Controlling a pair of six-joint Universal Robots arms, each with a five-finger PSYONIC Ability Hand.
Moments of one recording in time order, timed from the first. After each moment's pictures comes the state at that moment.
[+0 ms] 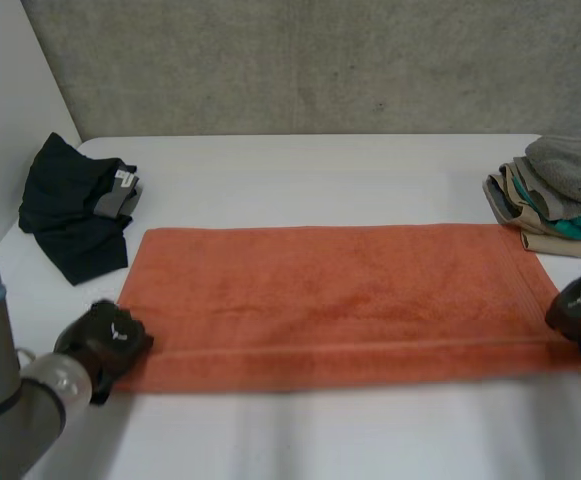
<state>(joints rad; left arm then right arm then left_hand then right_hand) 4.44 -1.76 -1.97 3.13 -1.54 4.13 1.59 -1.29 1.76 0.19 1.59 1.94 1.17 1.20 1.20 1.20 0.97 1.15 1.18 1.20 1.21 1.02</state>
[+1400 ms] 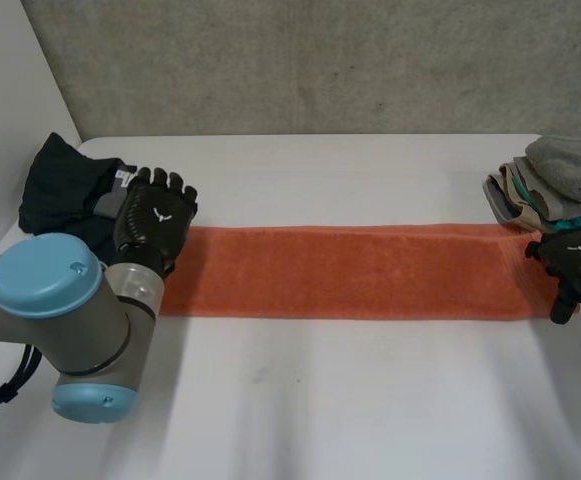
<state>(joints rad) 4.25 -2.03 -1.70 3.72 -1.72 3.93 1.48 -1.05 1.59 -0.10 1.33 2.43 0.20 0.21 0.22 0.21 0.05 0.36 0.34 0.37 0.37 0.21</state>
